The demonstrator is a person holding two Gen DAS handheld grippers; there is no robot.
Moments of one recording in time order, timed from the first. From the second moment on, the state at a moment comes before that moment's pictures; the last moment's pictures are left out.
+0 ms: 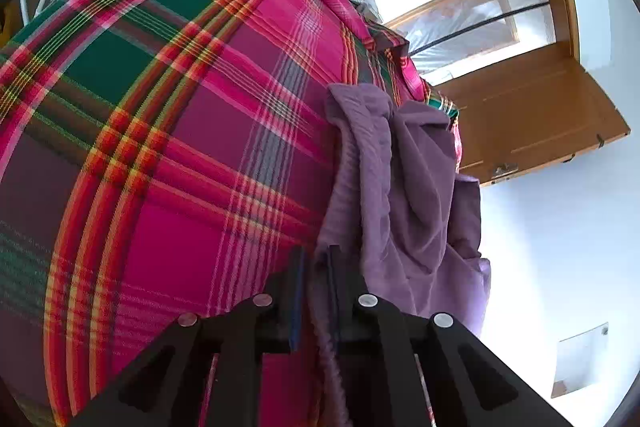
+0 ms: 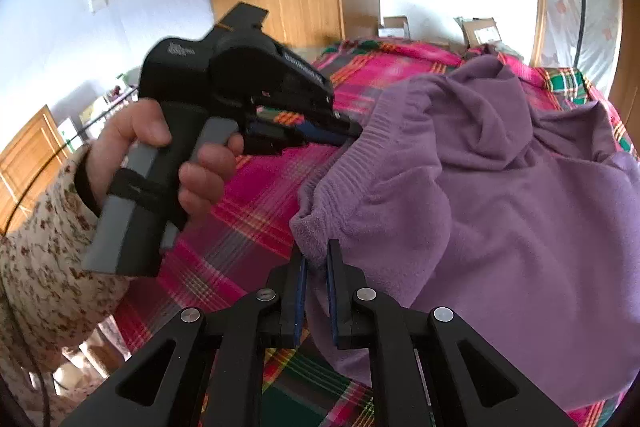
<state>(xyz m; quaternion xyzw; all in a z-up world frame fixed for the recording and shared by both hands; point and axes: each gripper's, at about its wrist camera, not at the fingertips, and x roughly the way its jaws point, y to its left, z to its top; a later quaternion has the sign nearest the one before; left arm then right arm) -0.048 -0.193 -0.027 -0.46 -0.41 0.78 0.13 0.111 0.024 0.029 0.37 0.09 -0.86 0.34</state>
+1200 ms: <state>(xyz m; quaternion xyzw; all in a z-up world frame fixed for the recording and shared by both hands) -0.083 -0.183 -0.023 -0.46 -0.42 0.76 0.16 0.099 0.018 0.020 0.39 0.10 -0.84 0.36</state>
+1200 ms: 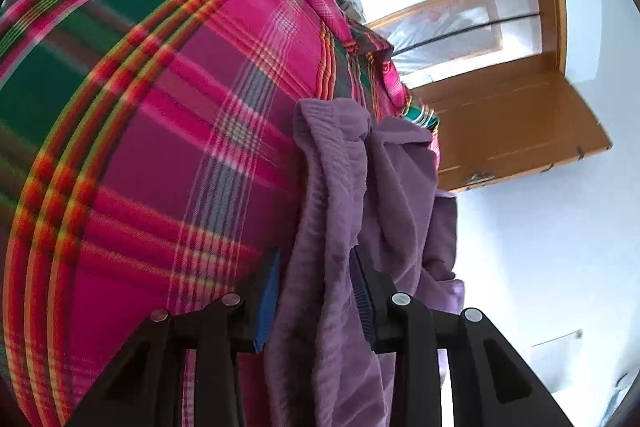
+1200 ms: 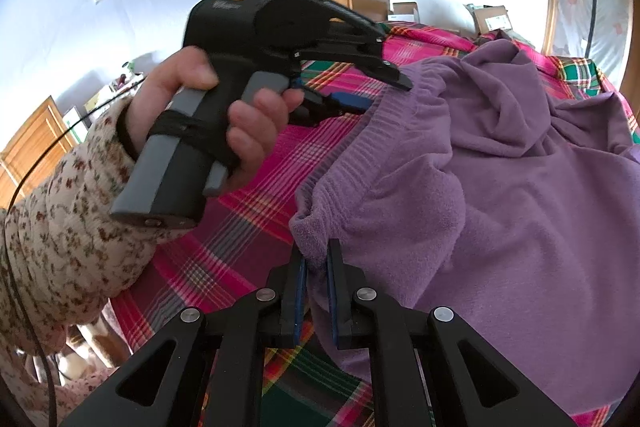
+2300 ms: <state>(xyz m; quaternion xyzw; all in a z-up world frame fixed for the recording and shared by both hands) -0.049 -0.259 -0.008 -0.44 -0.39 0.80 0.10 0.117 -0.054 0.029 0.37 0.17 -0.80 0.44</state>
